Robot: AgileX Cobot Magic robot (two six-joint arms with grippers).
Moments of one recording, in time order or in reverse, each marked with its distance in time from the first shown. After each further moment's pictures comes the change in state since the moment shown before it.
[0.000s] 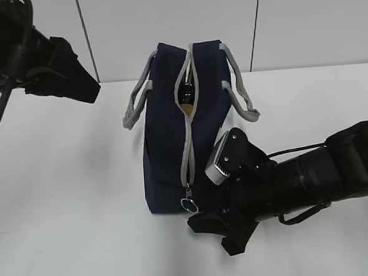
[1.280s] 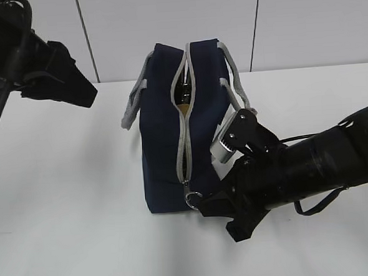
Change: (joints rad) left arm 0.000 0.000 0.001 0.011 0.022 0.000; right arm 0.000 -0.131 -0.006 -0.211 -0.059 0.336
